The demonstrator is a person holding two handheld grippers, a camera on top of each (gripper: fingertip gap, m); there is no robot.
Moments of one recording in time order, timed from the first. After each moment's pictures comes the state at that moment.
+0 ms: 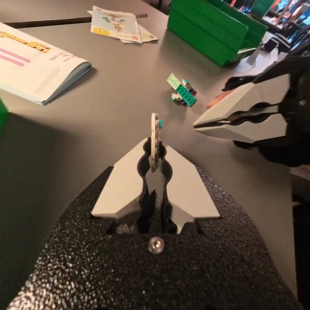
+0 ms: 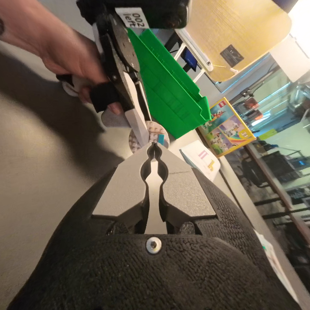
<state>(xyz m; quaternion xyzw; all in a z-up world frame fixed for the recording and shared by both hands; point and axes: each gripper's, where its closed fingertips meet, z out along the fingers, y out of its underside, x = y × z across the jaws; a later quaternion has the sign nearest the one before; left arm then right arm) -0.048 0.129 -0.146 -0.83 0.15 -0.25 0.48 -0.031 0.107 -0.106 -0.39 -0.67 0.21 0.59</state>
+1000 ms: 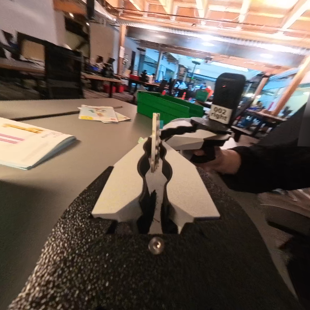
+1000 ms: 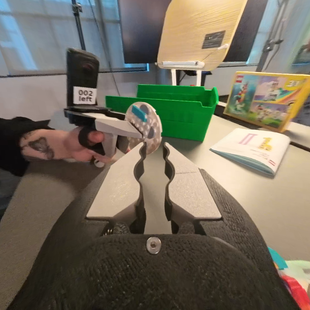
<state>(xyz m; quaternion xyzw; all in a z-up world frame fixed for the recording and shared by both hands) -0.026 0.117 -0.076 -0.67 0.16 -0.32 0.65 -0.025 0.122 -0.081 -0.51 -0.51 0.49 0.49</state>
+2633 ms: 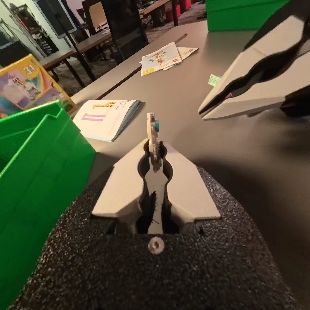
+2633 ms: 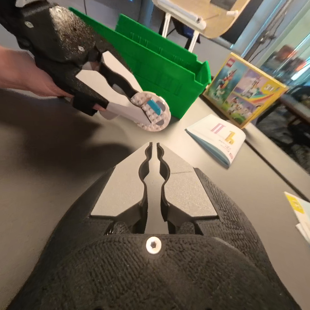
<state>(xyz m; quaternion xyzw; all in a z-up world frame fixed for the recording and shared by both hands) -0.078 0.154 -0.132 -0.78 0.23 0.01 0.58 -0.028 0.146 -0.120 -0.50 -0.62 0.29 0.53</state>
